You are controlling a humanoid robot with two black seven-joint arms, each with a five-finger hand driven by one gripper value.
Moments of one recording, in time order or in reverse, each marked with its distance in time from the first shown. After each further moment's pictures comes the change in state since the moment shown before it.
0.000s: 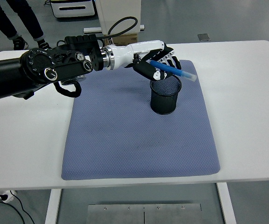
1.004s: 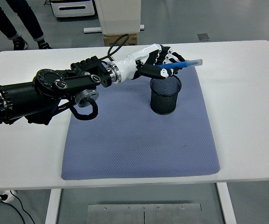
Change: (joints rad) left arm 0.141 -0.061 -0.071 0.019 -0.323 0.073 -0.027; right arm 0.000 0.000 0.000 0.000 0.000 0.000 0.000
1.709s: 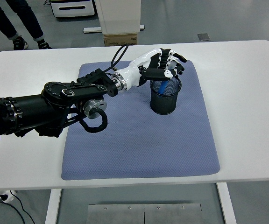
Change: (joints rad) left arm 0.062 -0.041 -0.024 0.000 -0.126 0.037 -0.049; right arm 0.000 0.000 0.000 0.000 0.000 0.000 0.000
